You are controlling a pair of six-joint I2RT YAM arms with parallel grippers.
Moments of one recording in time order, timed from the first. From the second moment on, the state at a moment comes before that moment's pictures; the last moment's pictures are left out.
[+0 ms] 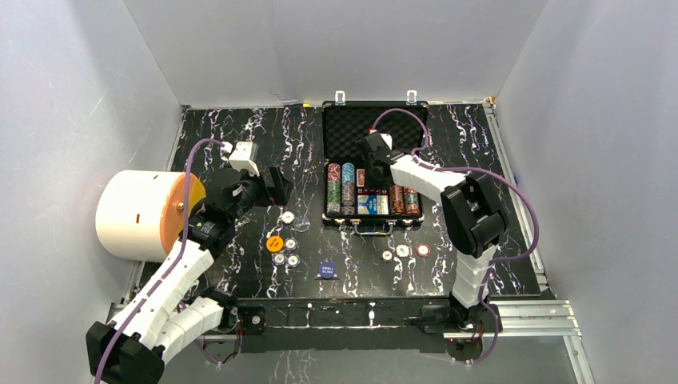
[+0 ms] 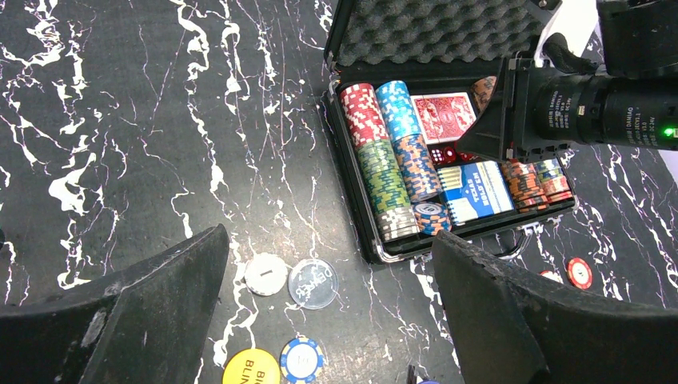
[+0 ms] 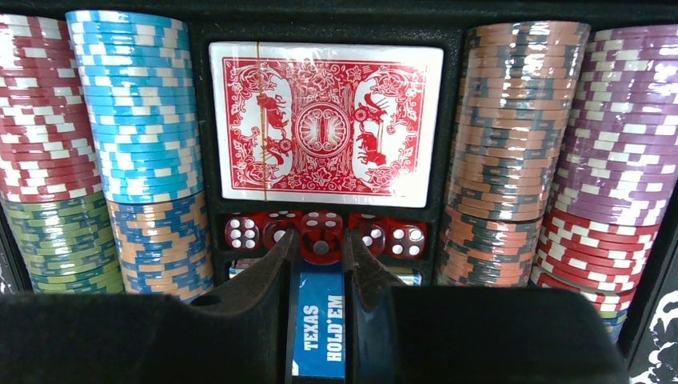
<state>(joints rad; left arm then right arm) -0.40 0.89 0.73 -0.19 0.01 -0.31 0.60 1.88 1.35 -0.51 0.24 0.52</state>
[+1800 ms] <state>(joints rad) -0.55 1.59 1.20 -0.15 0.57 -0.01 0.31 1.23 0.87 -0.45 0.02 0.65</state>
